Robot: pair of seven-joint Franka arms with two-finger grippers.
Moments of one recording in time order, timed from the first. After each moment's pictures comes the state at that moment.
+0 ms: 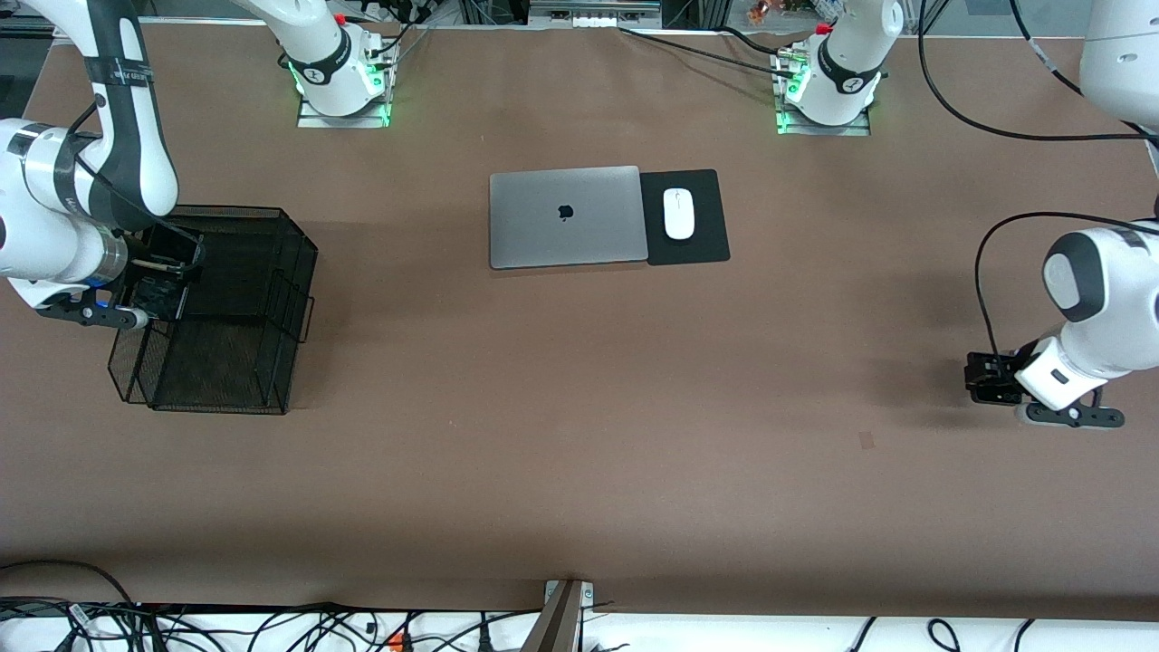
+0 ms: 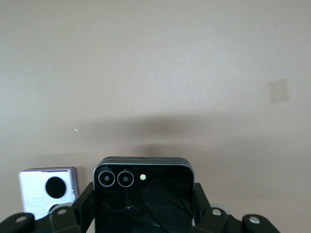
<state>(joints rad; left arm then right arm) 0.28 0.52 -0.07 -1.70 0.12 2.26 0.22 0.34 0.25 -0.55 -2.01 -0.08 1.97 -0.02</state>
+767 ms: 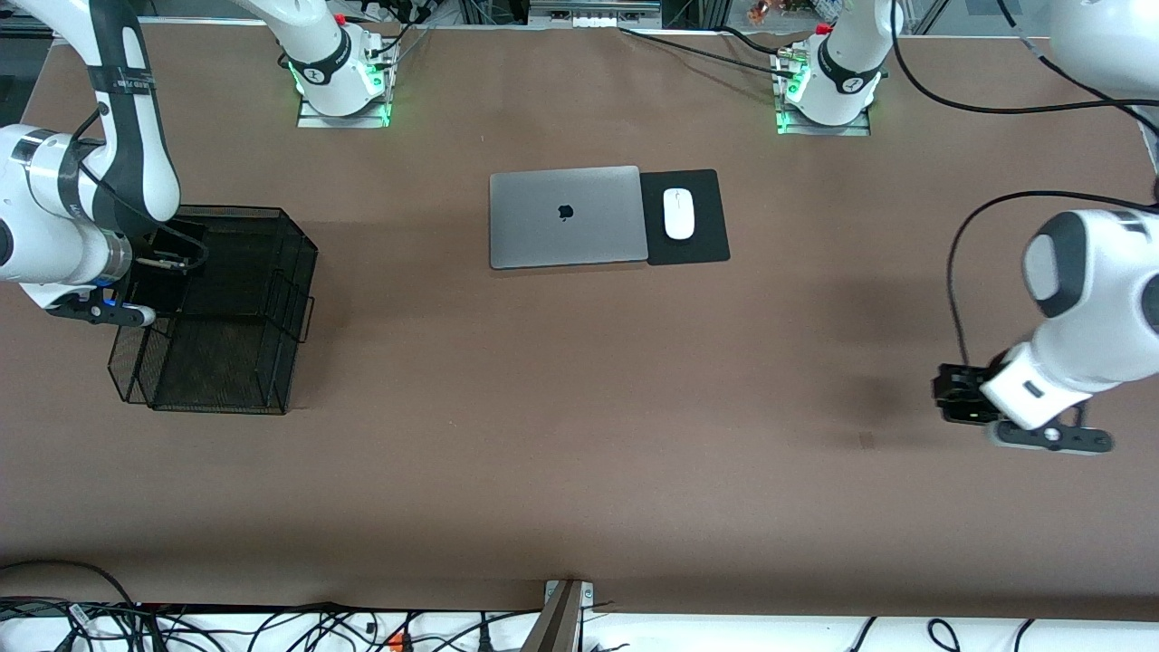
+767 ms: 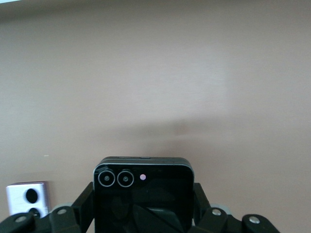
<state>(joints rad) 0.06 0.49 -0.08 -1.52 0.12 2.04 0.04 0.34 0.27 -0.55 -2.01 -0.08 1.94 -0.05</state>
